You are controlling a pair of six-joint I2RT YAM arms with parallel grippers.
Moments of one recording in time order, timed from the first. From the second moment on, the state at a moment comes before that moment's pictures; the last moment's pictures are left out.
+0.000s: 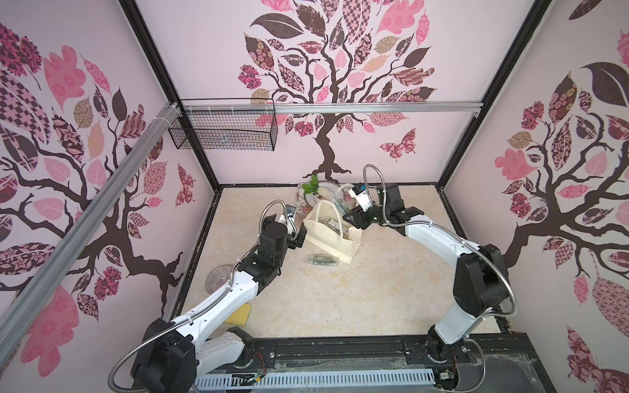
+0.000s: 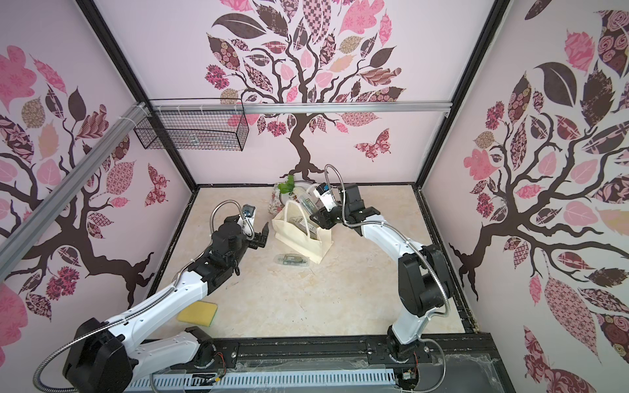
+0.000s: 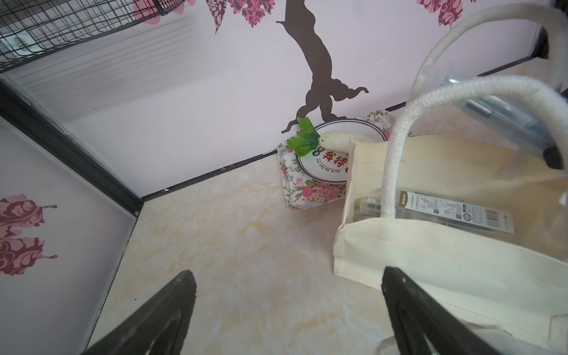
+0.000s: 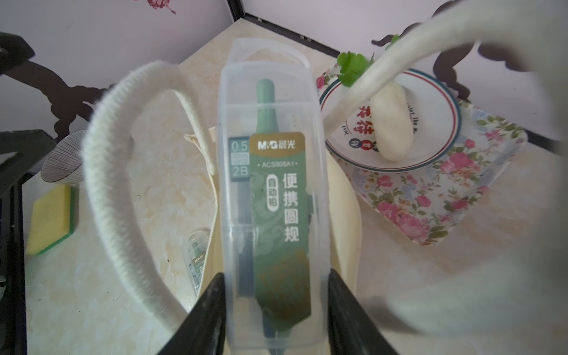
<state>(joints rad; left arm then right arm) -0.54 1.16 0.74 0.10 -0.38 0.19 0.40 1.72 1.31 -0.24 -0.49 -0.12</state>
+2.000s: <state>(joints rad) -0.59 1.75 1.11 -0.52 0.10 1.08 0.41 1.19 0.92 0.12 -0.11 -0.12</state>
